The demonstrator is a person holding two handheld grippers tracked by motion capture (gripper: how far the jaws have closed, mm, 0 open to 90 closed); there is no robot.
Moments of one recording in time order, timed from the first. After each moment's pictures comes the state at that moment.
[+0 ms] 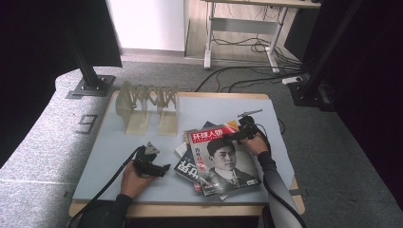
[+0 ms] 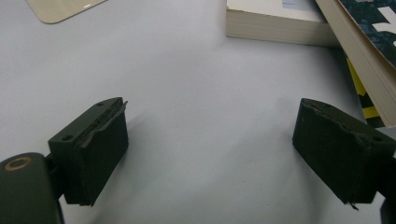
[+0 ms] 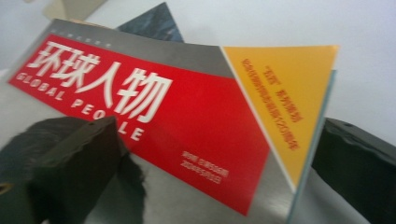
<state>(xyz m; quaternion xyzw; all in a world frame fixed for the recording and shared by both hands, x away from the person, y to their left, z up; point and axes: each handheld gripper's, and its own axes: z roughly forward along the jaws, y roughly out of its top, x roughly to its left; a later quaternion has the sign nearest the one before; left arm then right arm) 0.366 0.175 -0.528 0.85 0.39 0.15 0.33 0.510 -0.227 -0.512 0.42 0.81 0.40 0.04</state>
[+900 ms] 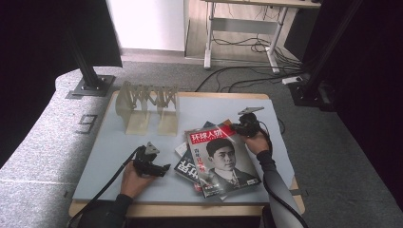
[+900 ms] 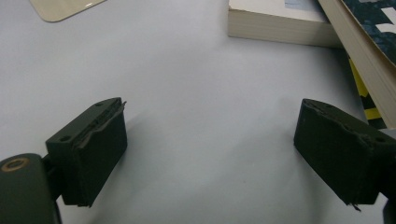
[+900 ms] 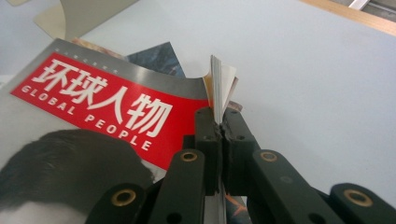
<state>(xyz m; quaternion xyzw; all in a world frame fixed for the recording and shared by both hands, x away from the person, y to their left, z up) 0.366 0.175 -0.528 0.85 0.39 0.15 0.33 0.489 -0.220 -0.472 0.40 0.82 0.38 0.15</state>
